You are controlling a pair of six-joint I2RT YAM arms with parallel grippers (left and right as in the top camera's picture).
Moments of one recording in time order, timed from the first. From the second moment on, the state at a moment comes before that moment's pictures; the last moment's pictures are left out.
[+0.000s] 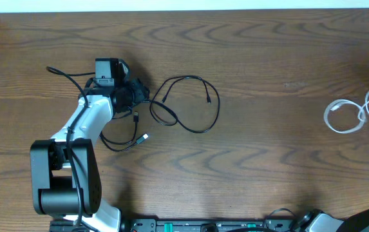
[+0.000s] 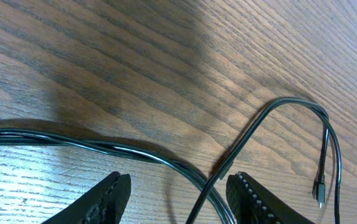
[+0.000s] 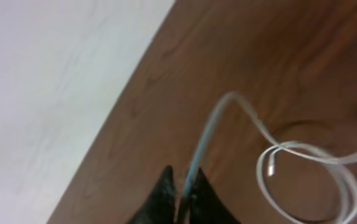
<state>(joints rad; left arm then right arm) 0.00 1.75 1.04 -0.36 0.31 -0.48 -0.72 1.41 1.16 -0.47 -0.54 0.53</state>
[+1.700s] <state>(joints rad) 0.00 1.75 1.04 -0.35 0.23 -0.48 -0.09 1.73 1.16 -0.52 -0.49 0.51</state>
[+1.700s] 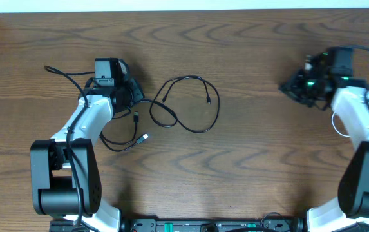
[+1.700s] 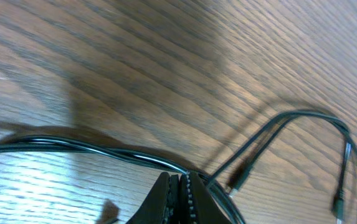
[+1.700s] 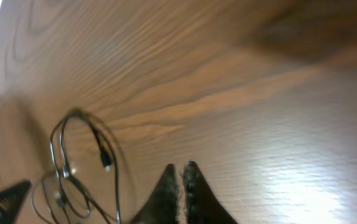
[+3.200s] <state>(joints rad) 0.08 1.75 1.04 -0.42 0.08 -0.61 0.59 2.09 1.16 0.00 -0.74 0.63</state>
